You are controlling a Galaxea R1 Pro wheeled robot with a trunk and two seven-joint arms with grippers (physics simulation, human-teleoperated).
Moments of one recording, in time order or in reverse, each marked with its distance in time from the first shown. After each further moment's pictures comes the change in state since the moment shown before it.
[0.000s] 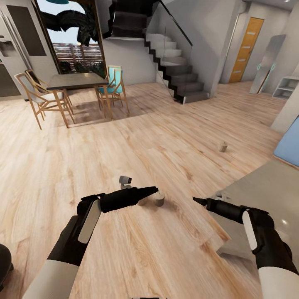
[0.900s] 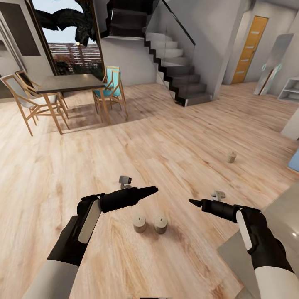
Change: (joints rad) left arm -0.001 0.000 0.000 0.000 0.001 0.000 0.000; right arm 0.000 0.000 0.083 0.000 0.003 -0.027 -0.064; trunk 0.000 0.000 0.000
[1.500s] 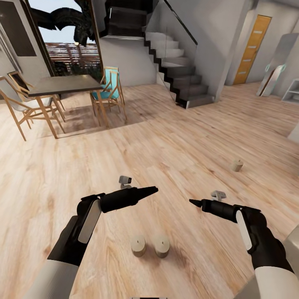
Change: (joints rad) left arm 0.000 0.000 0.000 0.000 0.001 0.000 -0.001; right arm 0.000 0.000 0.000 0.000 0.000 0.000 -0.012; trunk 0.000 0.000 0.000
